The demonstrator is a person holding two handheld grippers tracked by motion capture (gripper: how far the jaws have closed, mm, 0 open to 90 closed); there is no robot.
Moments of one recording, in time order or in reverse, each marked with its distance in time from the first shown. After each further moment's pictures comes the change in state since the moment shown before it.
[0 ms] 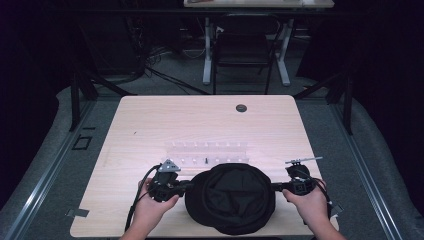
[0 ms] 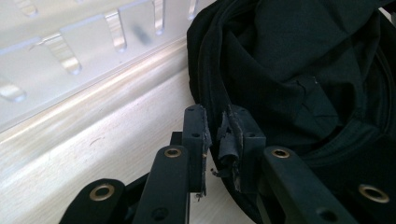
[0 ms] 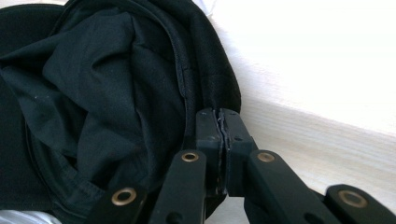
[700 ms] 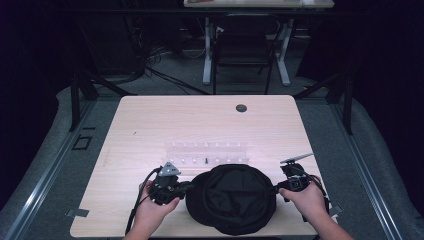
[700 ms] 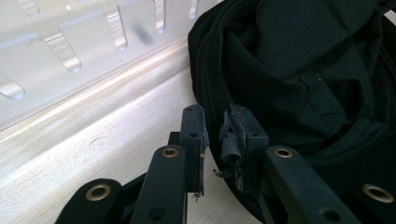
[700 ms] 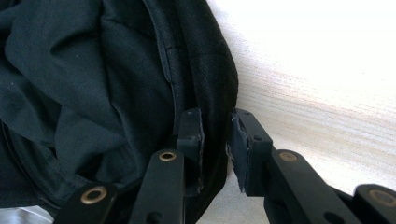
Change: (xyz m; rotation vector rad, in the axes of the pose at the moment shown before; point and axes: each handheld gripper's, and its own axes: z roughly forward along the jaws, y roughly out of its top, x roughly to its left) left arm -0.001 -0.009 0.001 -0.024 0.019 0.015; right arm -0.006 0.009 0.017 0.181 -0.020 0.042
